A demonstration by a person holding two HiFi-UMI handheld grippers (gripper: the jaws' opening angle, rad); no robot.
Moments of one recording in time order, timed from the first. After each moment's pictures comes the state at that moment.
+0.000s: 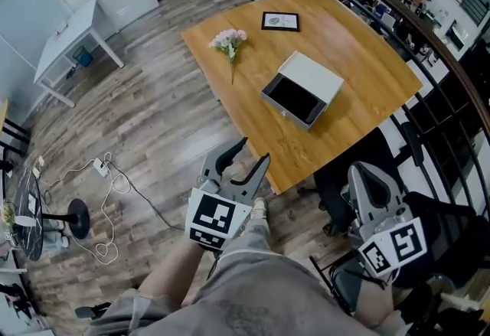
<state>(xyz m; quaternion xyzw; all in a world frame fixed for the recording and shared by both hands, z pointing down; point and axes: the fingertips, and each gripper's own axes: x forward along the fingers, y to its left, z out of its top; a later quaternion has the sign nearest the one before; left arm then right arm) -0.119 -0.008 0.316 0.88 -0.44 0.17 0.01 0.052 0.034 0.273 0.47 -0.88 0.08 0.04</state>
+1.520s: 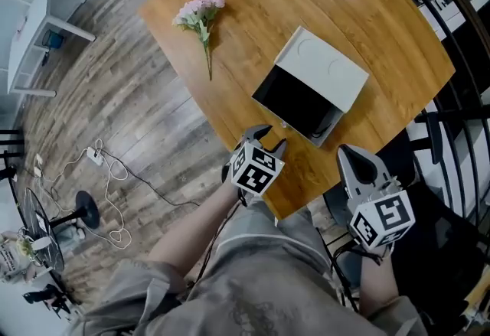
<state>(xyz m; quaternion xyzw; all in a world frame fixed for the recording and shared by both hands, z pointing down) -0.066 -0.201 0.608 0.84 -0.31 0.39 0.22 0.046 -0.178 0.445 0.45 -0.85 0.23 0.18</state>
